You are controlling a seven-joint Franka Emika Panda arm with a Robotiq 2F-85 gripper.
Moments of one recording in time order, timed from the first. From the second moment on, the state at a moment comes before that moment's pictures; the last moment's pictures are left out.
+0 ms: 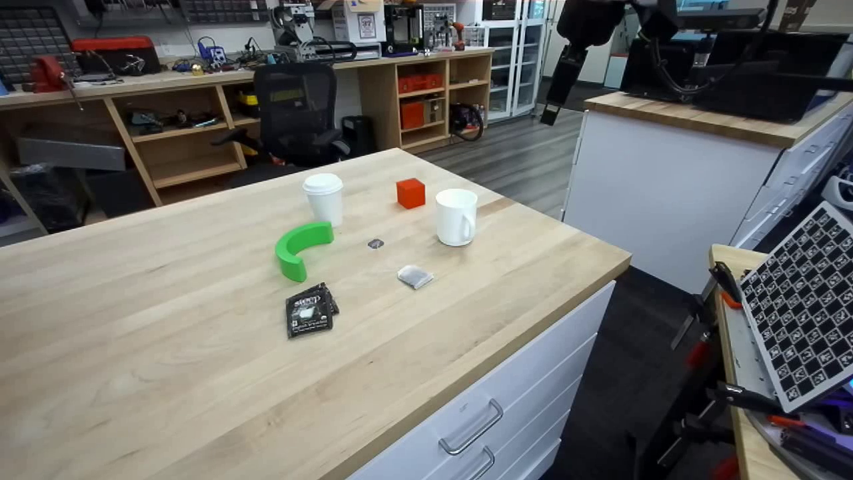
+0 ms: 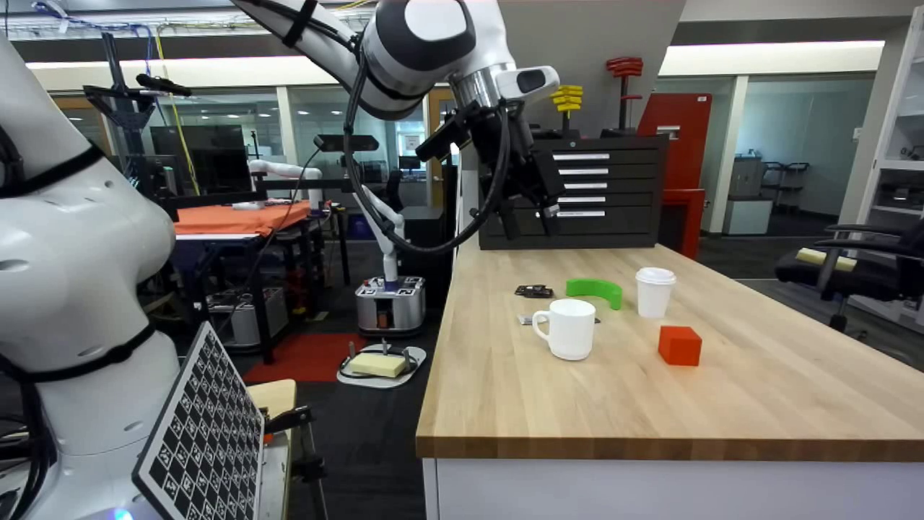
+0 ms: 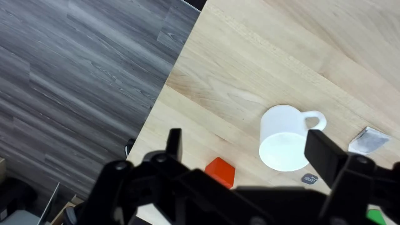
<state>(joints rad) -0.05 -0.36 0.06 -2.43 -0.26 2.34 0.05</state>
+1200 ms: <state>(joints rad) 0.04 -0.30 0.09 -2.44 -0.22 2.36 0.00</state>
